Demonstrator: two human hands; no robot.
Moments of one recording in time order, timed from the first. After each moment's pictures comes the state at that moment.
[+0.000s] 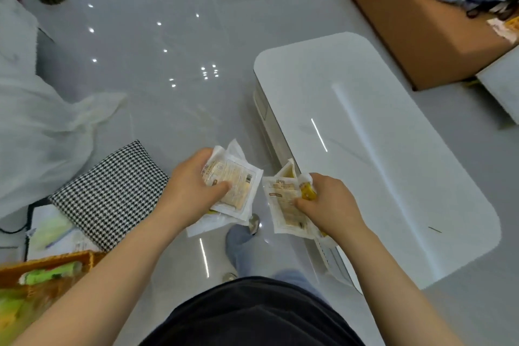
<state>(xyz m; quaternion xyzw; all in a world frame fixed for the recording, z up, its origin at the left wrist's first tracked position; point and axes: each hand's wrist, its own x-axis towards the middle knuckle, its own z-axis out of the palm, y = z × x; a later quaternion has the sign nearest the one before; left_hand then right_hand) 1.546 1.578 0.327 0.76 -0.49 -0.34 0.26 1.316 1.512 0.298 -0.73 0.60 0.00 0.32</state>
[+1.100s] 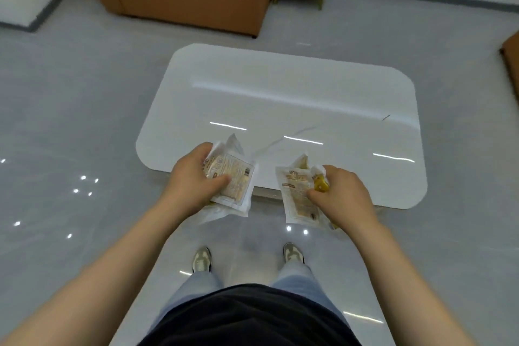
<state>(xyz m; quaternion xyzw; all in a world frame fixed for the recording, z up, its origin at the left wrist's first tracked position) 1.566 1.207 0.317 0.44 -0.81 -0.38 0.05 1.381 1.384 0.283 -0.32 0.89 -0.18 0.25</state>
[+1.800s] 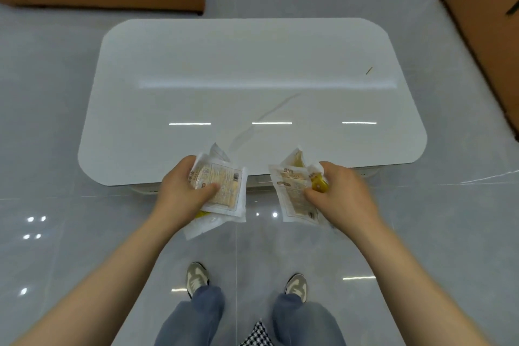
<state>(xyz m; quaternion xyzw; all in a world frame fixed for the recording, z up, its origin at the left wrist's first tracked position) 1.594 1.144 0.140 0.39 -0.81 -0.44 0.01 1.447 1.361 0.164 -0.23 0.93 -0.18 0.22</state>
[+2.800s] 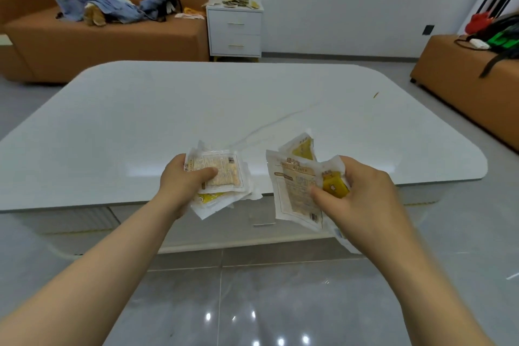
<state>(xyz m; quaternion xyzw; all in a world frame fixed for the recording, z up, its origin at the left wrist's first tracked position) 1.515 1.116 -0.160 0.37 -0.68 -0.60 0.21 1.457 1.383 -0.073 -0.27 0.89 -0.36 0.00</state>
